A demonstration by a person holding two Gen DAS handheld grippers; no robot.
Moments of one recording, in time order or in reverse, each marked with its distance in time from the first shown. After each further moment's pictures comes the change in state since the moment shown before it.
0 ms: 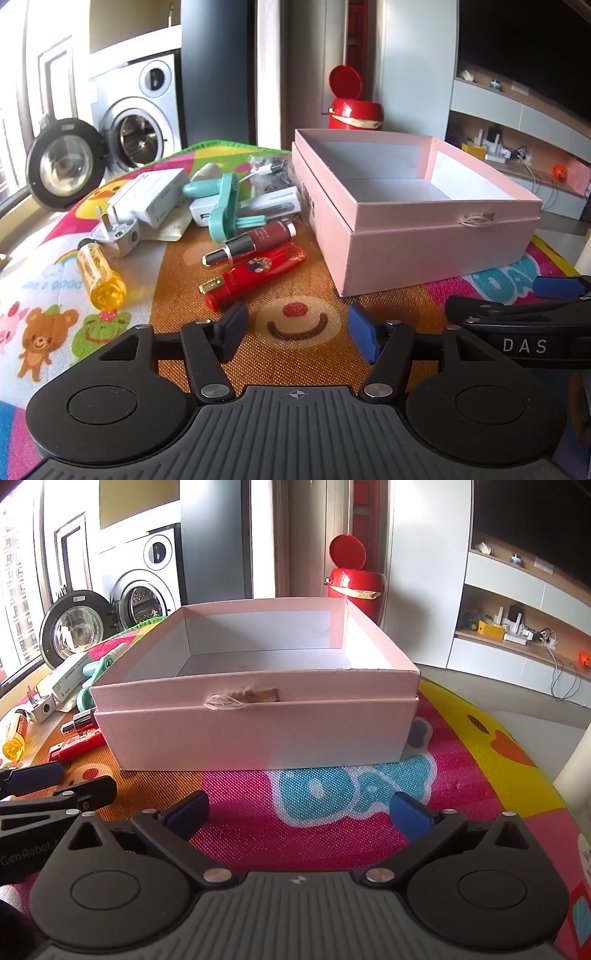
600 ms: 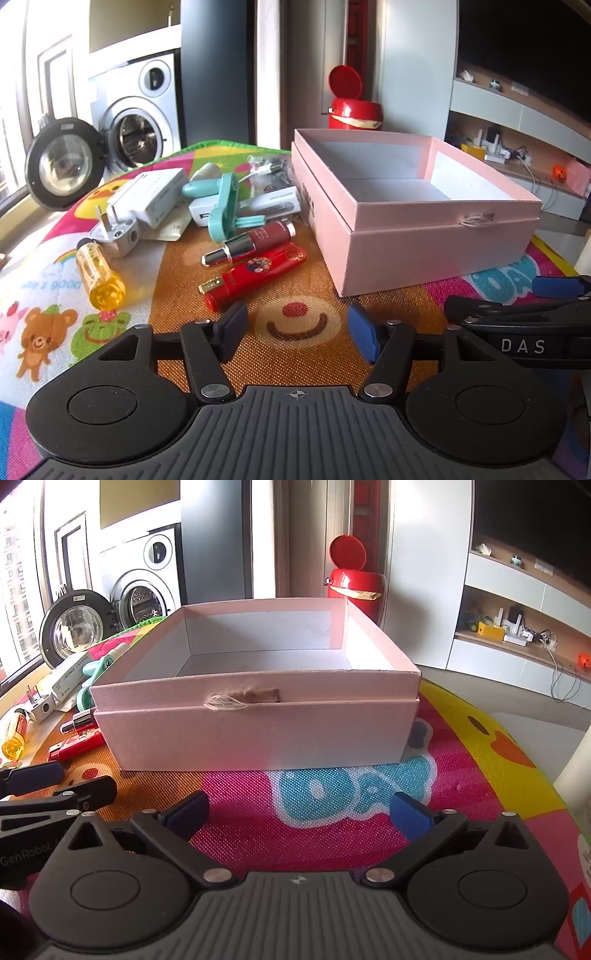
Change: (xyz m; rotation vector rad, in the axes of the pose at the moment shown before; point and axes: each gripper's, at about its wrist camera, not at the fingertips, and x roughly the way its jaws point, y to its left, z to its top) left arm 0.002 -0.001 0.000 0.011 0.000 0.008; right arm 0.001 0.001 0.000 0.003 -0.001 0.002
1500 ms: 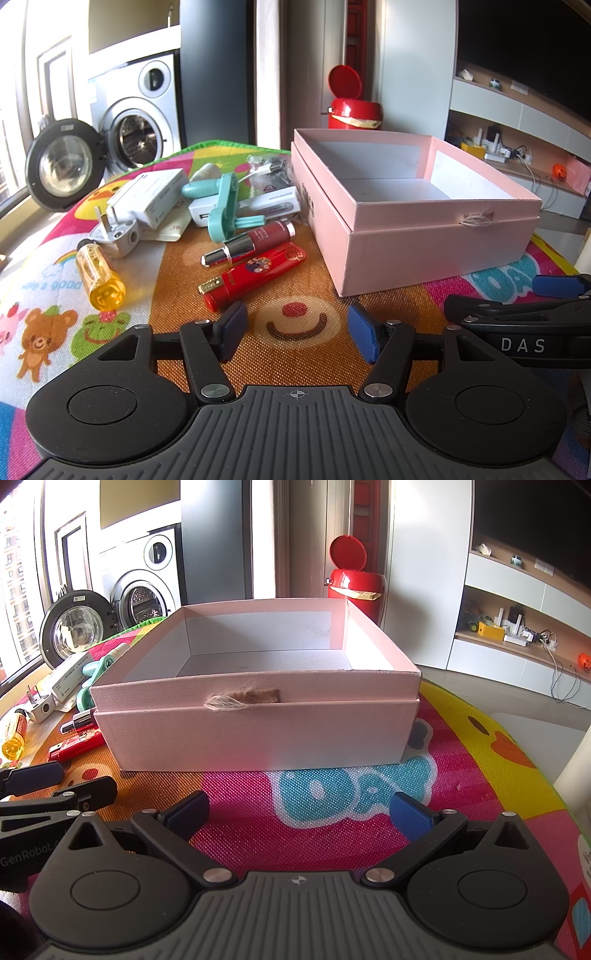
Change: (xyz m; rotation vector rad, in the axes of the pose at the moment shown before) left arm -0.001 0.001 0.000 0.004 0.001 0.003; right arm 0.001 -0.001 0.000 0.000 -0.001 -0.001
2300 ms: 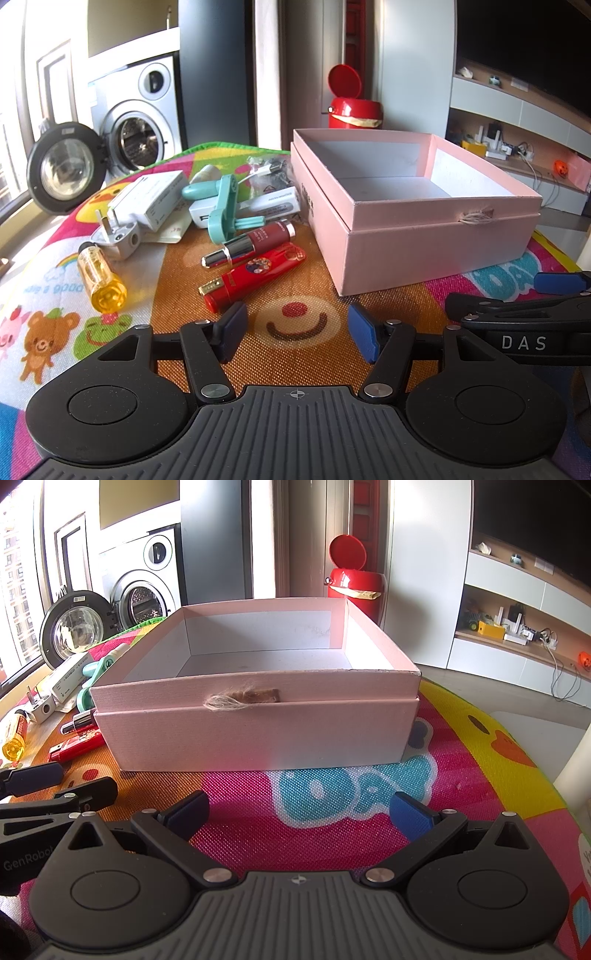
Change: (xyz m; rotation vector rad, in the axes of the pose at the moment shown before) left arm 0.000 -0.002 -0.001 0.014 -0.002 0.008; right arm 0.000 0.001 -0.001 0.002 -0.002 0.001
